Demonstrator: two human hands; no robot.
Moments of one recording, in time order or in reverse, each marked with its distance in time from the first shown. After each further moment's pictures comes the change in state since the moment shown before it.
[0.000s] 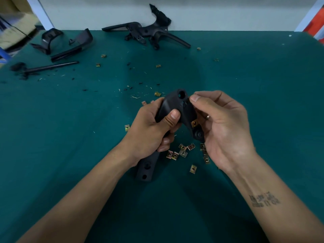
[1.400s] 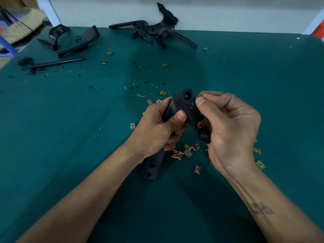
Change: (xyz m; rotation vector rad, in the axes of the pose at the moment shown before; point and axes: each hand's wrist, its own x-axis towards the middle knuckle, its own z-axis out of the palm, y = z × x) left_hand 0.000 0.001 -0.001 -0.008 -0.044 -0.021; right_hand -0.004 0.014 0.007 -0.064 0.047 -0.345
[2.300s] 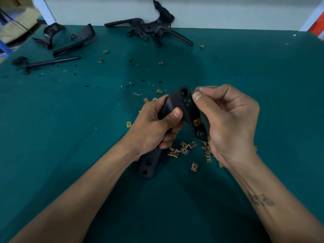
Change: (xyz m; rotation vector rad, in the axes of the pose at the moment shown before) left_hand 0.002 0.000 -0.001 -0.011 -0.019 -0.008; right_hand 0.011 0.000 -0.009 -0.141 -0.082 -0.132
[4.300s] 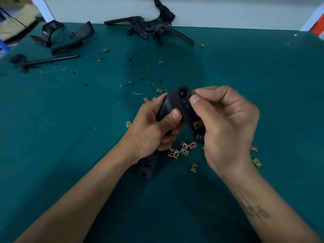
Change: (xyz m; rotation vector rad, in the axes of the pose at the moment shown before) left_hand -0.006 0.002 0.002 -0.071 -0.033 0.067; right_hand -0.014 -0.011 0.014 0.008 0.005 -0.002
